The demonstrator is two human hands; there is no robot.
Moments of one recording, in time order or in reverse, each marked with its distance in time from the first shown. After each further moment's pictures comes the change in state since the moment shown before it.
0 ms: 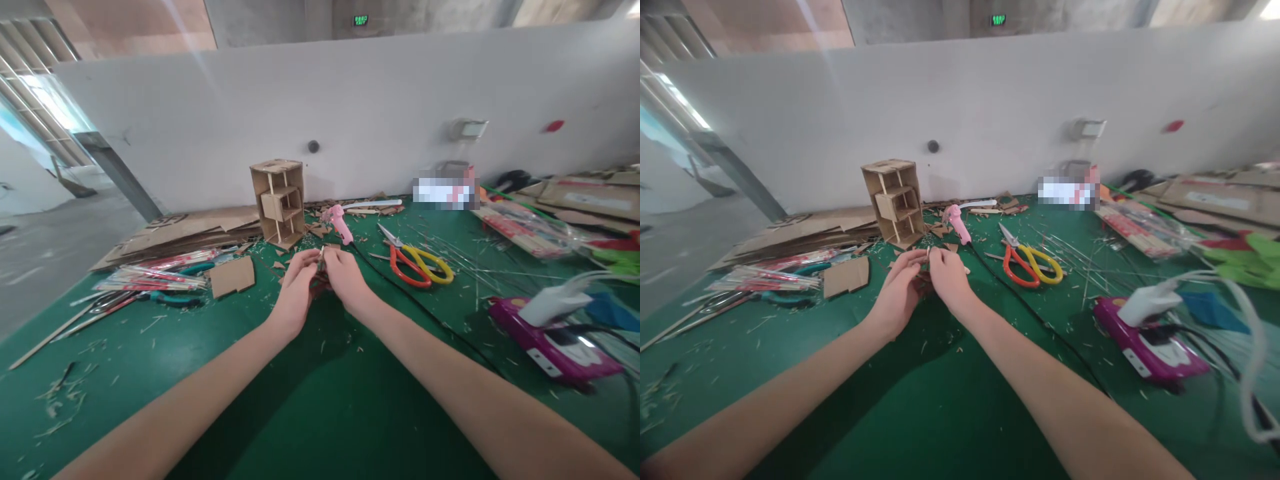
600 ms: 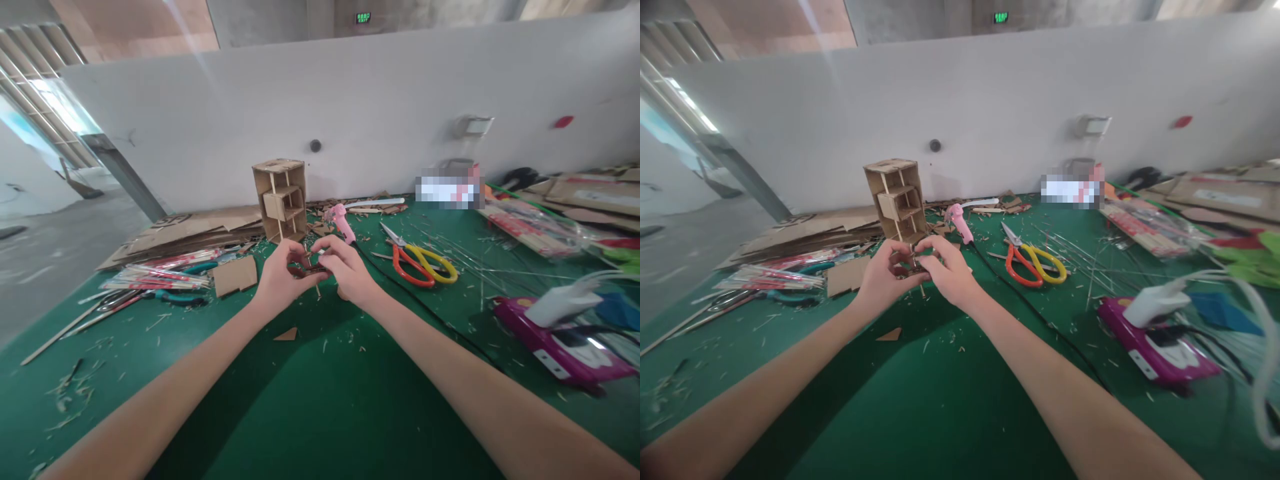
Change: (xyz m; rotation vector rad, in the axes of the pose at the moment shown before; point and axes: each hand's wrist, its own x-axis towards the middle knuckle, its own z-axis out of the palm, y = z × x) left_hand 0.015 0.024 -0.035 0.628 -0.065 0.366; right_hand -0.005 -0.011 -0.016 0.075 -0.250 -0.292
